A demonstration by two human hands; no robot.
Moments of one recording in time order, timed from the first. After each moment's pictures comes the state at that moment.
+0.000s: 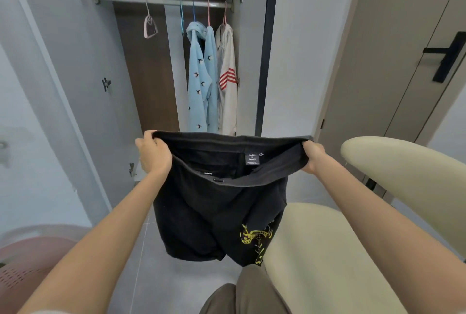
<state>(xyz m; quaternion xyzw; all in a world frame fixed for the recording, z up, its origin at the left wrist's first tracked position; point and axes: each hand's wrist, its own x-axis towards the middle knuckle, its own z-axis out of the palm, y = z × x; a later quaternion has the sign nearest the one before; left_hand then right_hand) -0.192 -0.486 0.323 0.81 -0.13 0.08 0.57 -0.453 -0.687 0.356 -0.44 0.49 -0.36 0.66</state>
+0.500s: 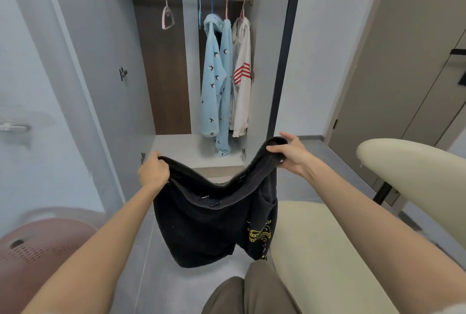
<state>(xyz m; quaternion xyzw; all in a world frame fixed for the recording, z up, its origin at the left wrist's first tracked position) -0.168 -0.437 0.269 0.90 -0.17 -0.01 0.41 -0.401 -0.647 0.341 -0.54 0.35 -0.27 0.71</state>
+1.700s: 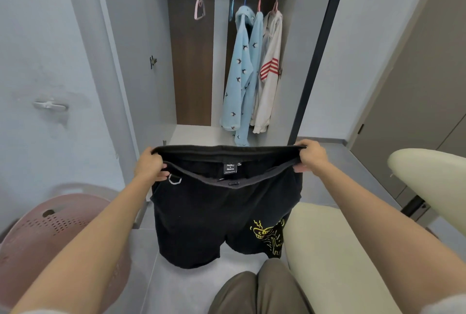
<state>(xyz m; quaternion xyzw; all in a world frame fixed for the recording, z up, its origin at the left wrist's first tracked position) -0.132 -0.376 0.263 0.82 -0.04 -0.14 0.56 -0.374 -0.657 0.317 -0.78 0.47 -0.20 0.35</state>
